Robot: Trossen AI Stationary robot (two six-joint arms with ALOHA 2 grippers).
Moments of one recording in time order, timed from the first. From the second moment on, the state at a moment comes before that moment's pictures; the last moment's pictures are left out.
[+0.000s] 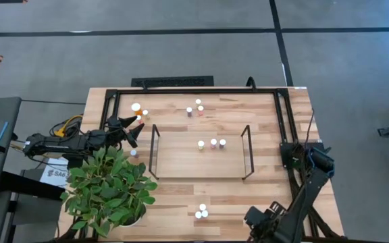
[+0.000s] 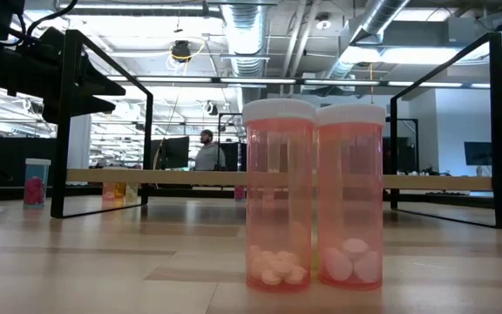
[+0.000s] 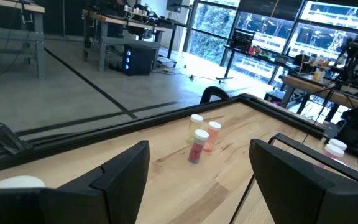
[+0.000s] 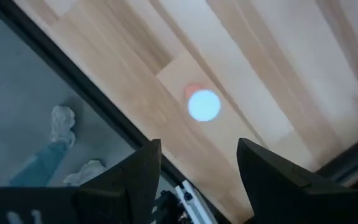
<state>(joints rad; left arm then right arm) -0.04 0.09 0.05 -0.05 -0.74 -0.32 0.95 2.03 1.88 -1.46 0.07 1.64</state>
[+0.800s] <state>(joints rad) -0.04 0.09 0.05 -0.05 -0.74 -0.32 0.86 1.72 1.27 -0.89 -0.06 1.65</state>
